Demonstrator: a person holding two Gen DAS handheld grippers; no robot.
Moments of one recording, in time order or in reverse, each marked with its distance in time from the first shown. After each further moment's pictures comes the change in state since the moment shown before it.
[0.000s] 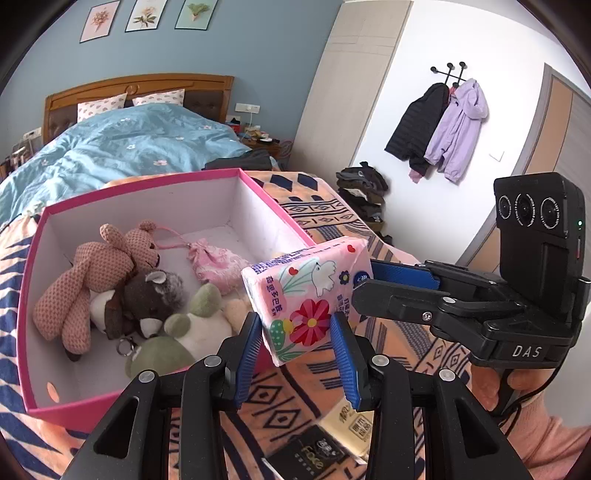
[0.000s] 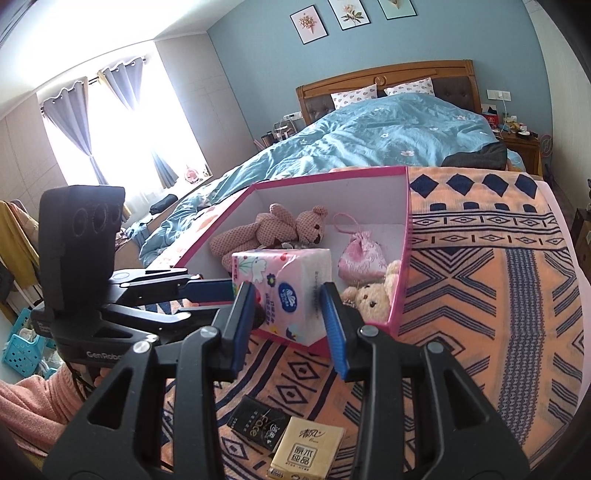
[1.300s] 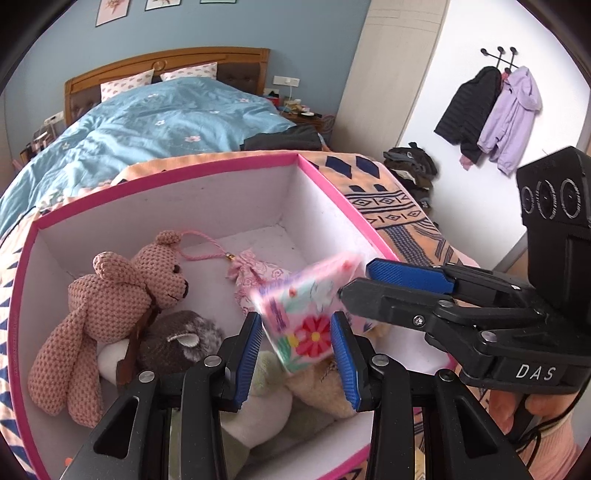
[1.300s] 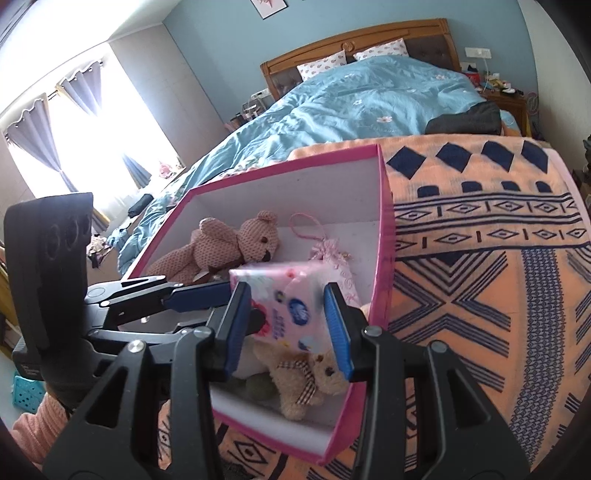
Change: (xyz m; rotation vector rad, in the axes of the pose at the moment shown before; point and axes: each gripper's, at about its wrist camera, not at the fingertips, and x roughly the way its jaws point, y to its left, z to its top) left arm 0.071 0.043 0.044 -0.055 0.113 0.153; right arm 0.080 -0.061 0.040 0.134 0.093 -0.062
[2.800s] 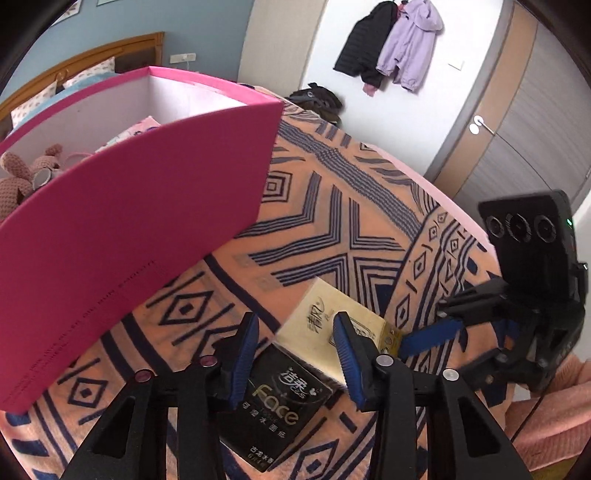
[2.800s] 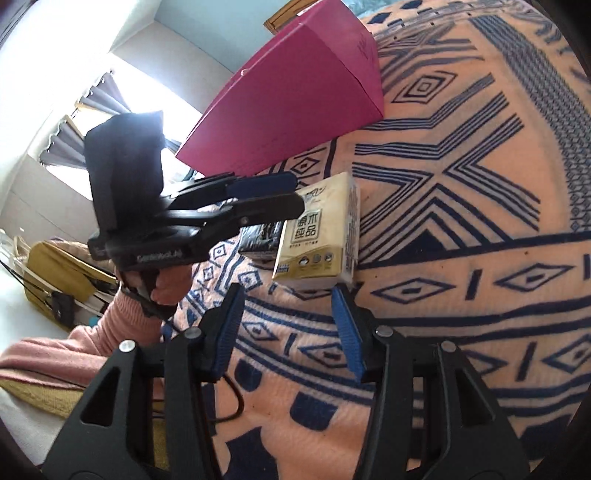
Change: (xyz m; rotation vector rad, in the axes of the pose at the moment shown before) left arm -0.006 -0.065 -0.140 0.281 0.146 -0.260; right arm -0.077 -0.009 -0.214 0.224 0.187 0.271
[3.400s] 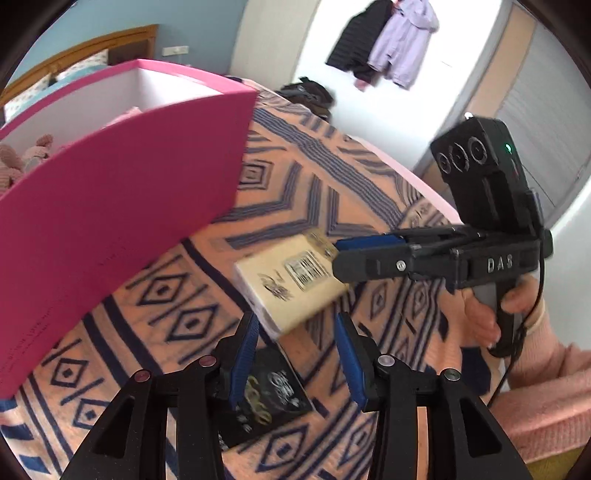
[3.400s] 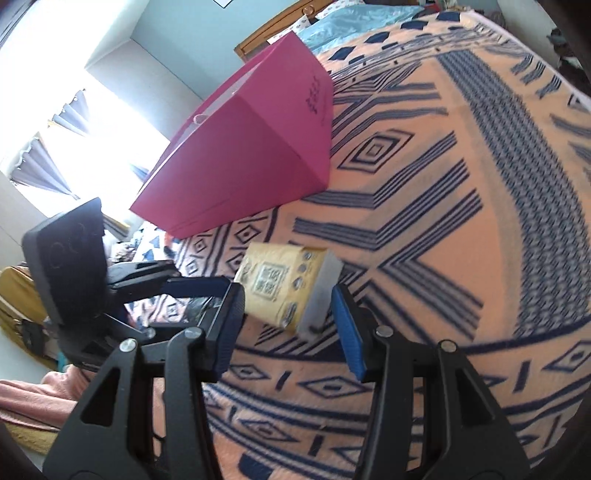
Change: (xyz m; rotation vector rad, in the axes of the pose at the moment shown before) left arm -0.004 -0.008 -0.005 -0.031 0.014 -0.050; right arm -0.012 -0.018 0.045 0.001 -0.109 -0.168
